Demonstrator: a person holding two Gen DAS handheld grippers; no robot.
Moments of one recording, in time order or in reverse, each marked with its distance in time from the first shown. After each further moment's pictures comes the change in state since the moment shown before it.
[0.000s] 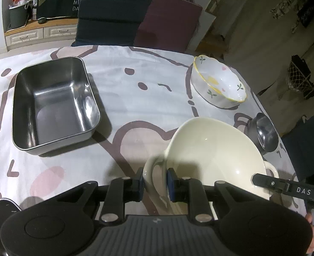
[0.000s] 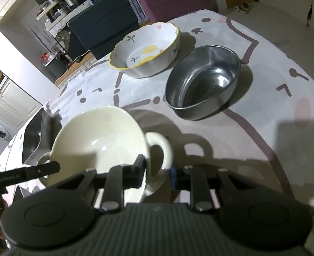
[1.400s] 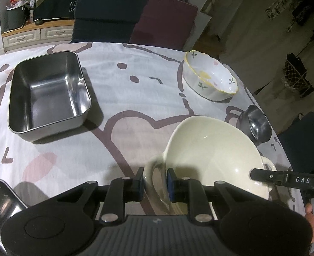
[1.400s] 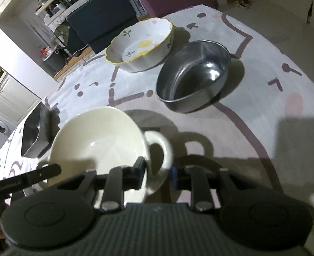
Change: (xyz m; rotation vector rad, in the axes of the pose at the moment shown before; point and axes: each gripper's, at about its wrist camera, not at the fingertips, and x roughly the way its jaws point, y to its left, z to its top) left arm -0.004 -0.008 -0.017 0.007 -0.005 -0.024; right arm -0.004 -0.010 -0.001 -0.009 0.032 -0.004
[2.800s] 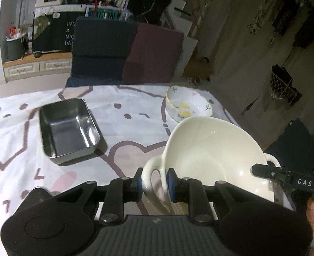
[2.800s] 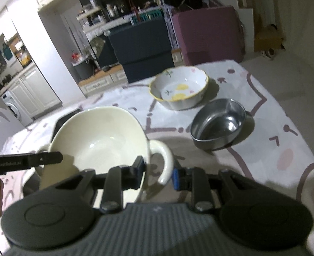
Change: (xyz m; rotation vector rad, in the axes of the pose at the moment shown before) left arm -0.101 -0.025 -0.010 0.078 -0.164 0.003; right arm -0.092 0.039 -0.022 -0.229 -0.197 0.053
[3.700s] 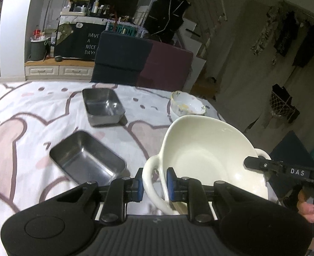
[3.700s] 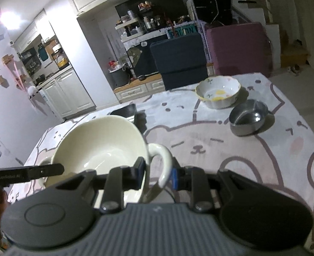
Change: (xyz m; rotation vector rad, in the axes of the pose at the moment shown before) left arm -0.124 -0.002 -0.107 -0.088 -0.105 0.033; right arm -0.080 0.043 -0.056 -0.073 -0.063 0.161
